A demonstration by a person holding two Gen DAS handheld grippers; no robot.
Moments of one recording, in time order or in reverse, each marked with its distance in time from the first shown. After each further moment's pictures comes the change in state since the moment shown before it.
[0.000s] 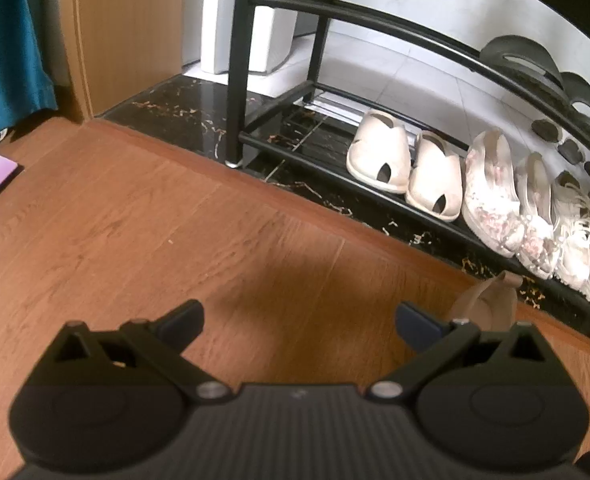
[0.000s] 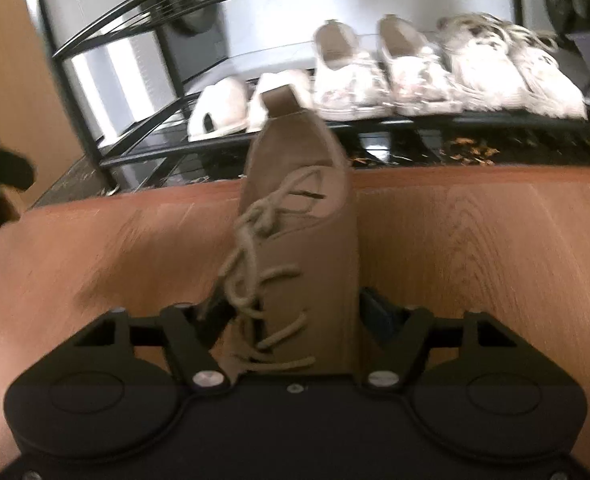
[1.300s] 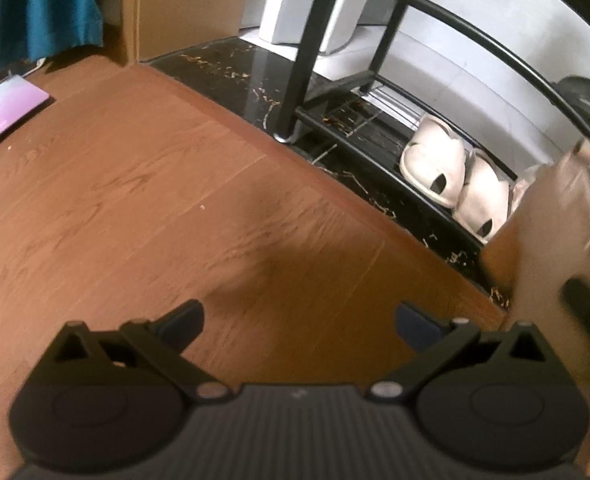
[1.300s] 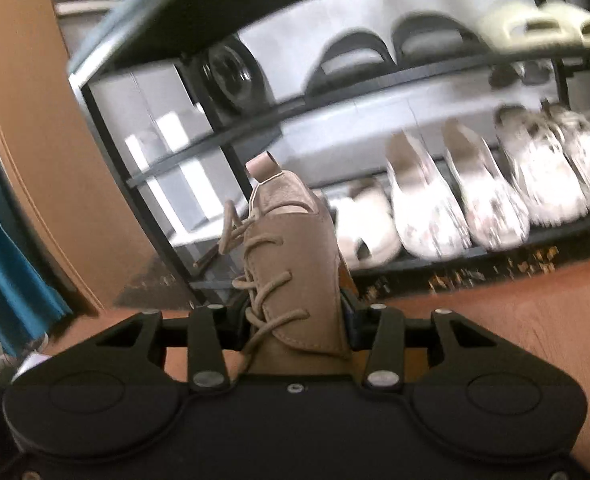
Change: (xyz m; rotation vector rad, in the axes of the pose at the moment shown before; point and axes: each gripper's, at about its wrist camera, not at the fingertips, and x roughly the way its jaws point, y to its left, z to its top) left arm 0.019 0.037 0.003 -0.226 0.044 0.037; right arm -0.062 0.032 0.112 0.113 -0.253 0.240
